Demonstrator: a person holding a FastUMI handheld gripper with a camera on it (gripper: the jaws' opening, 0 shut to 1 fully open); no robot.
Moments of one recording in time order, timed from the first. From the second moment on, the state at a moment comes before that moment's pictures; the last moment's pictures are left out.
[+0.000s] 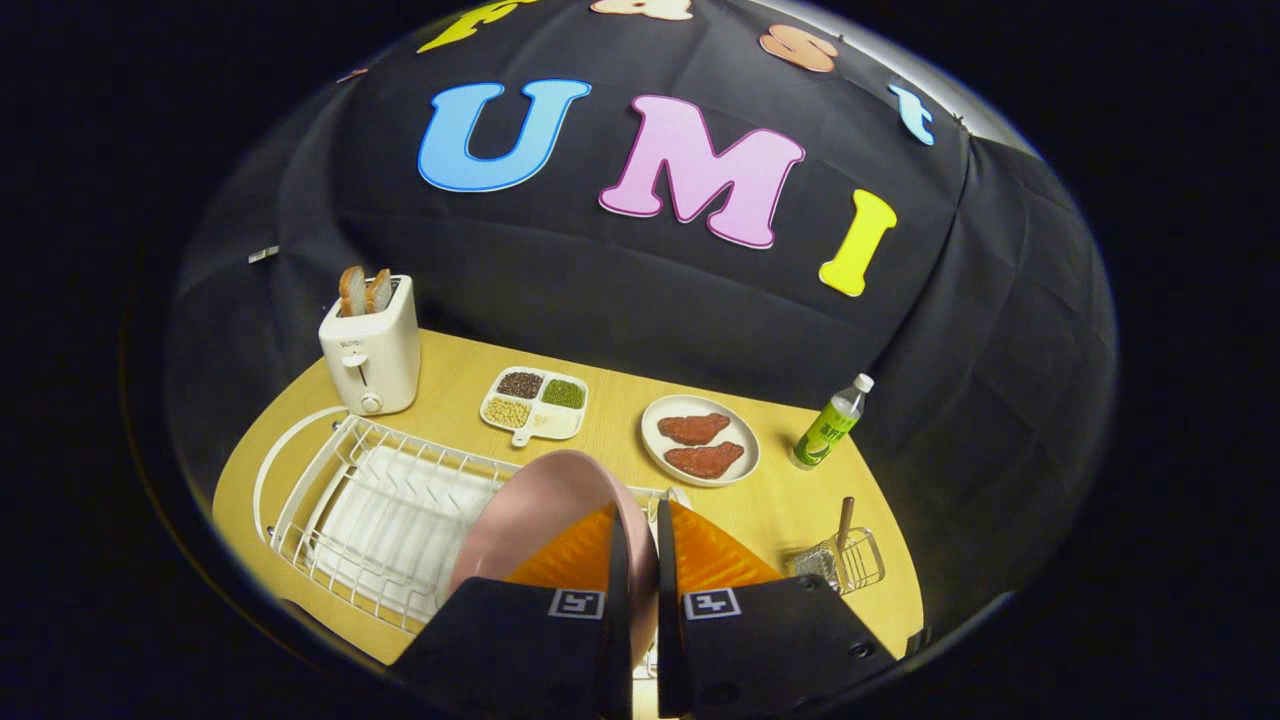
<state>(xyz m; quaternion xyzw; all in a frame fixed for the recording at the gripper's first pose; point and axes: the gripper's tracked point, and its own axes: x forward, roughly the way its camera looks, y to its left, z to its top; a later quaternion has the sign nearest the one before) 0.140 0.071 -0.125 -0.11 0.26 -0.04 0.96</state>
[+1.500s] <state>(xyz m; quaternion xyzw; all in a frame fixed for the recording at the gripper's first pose) -0.032 -0.112 -0.282 0.09 0.39 0.14 0.90</state>
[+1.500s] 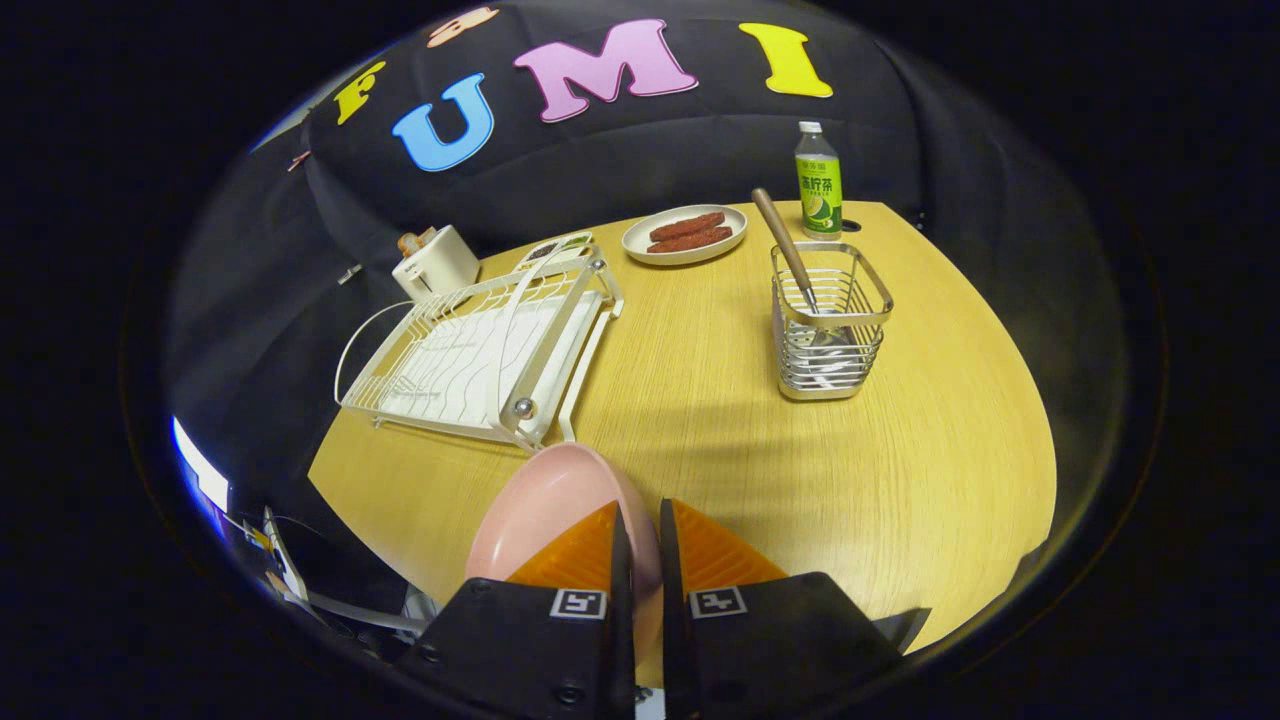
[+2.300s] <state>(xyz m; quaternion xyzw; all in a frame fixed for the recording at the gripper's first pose) 0.042 -0.173 -0.175 0.01 0.20 0.18 0.96</state>
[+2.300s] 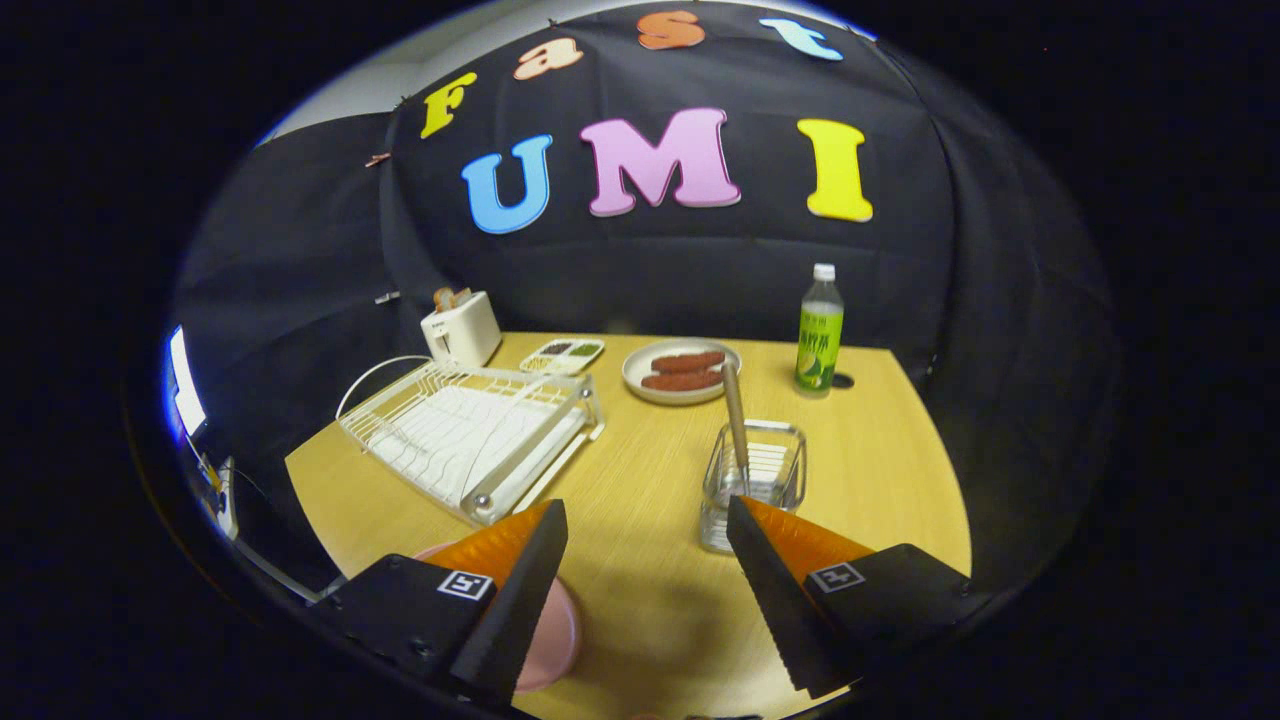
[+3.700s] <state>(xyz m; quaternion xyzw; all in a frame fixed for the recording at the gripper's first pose) 0.220 -0.177 -0.241 -0.04 0.26 0.13 0.96</state>
